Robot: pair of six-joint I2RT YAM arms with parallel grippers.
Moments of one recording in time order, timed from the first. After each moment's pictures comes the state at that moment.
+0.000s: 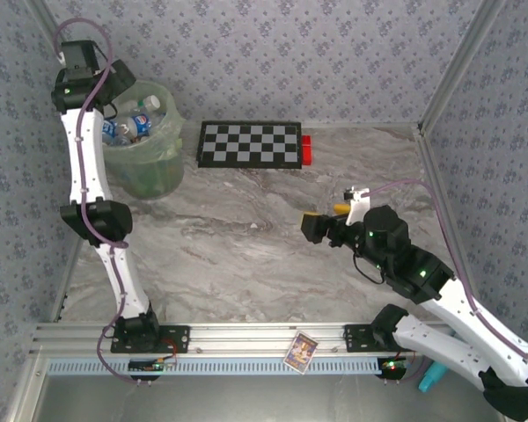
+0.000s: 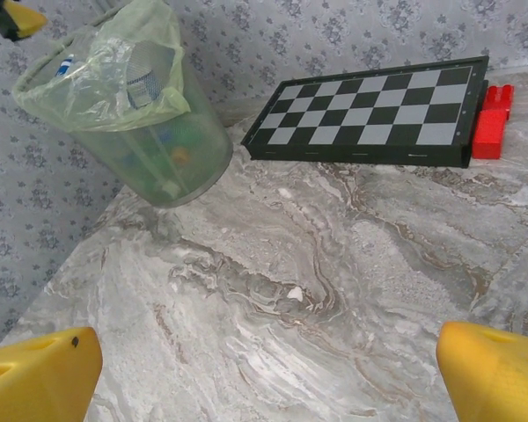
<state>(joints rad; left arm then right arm) 0.11 2.15 2.68 -1.05 -0.11 -0.48 0.76 0.69 0.85 -0.48 0.12 0.48</state>
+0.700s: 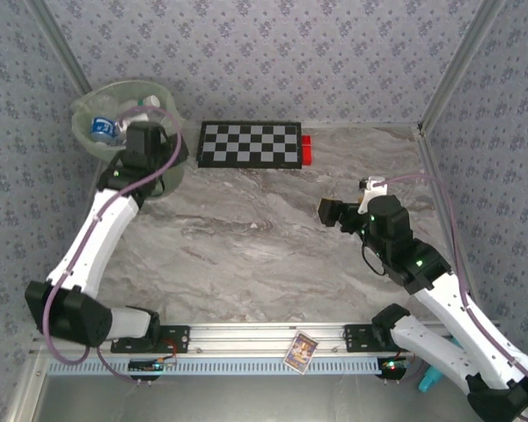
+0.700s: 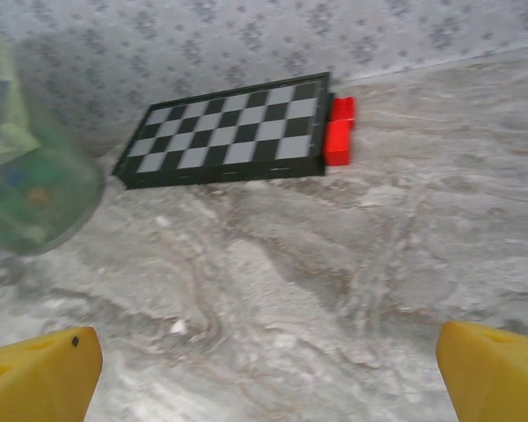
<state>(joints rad) -0.27 1.28 1.28 -0.58 -0.36 -0.48 0.55 0.75 0.84 -0.51 0.23 0.44</state>
